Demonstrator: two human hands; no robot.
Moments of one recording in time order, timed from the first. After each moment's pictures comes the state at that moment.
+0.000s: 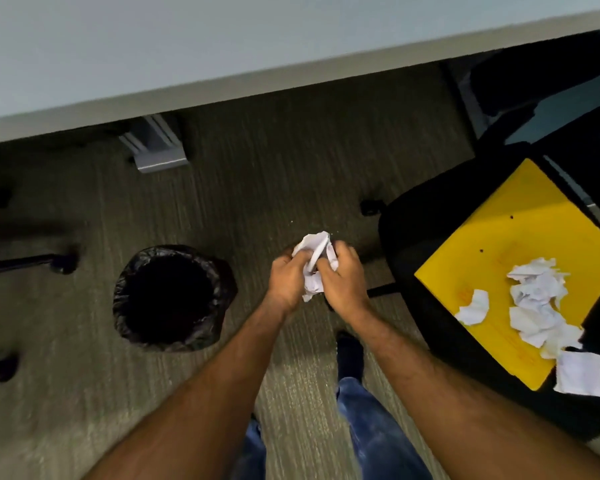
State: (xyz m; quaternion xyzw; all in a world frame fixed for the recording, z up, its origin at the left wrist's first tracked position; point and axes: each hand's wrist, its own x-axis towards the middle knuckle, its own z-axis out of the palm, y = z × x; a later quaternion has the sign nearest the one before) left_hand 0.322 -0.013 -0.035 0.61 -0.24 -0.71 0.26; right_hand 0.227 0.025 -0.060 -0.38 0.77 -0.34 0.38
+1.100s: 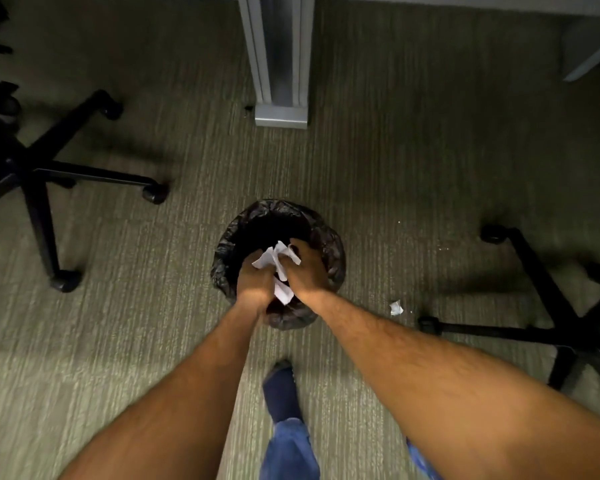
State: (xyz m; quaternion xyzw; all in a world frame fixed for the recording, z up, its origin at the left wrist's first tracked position) left_hand 0.649 -0.010 -0.204 0.74 -0.18 -0.57 0.31; right_hand 0.554 -0.031 -0.222 -0.46 0.69 -0.19 0.53
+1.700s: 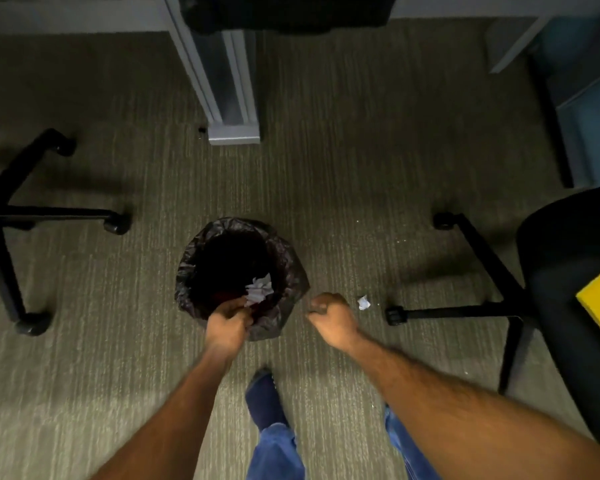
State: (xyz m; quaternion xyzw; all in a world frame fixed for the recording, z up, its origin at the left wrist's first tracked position) left_hand 0.623 0.040 -0.188 0.76 -0.16 -0.58 0.25; right_hand 0.419 0.045 -0.218 -0.44 0.73 -0.08 0.51
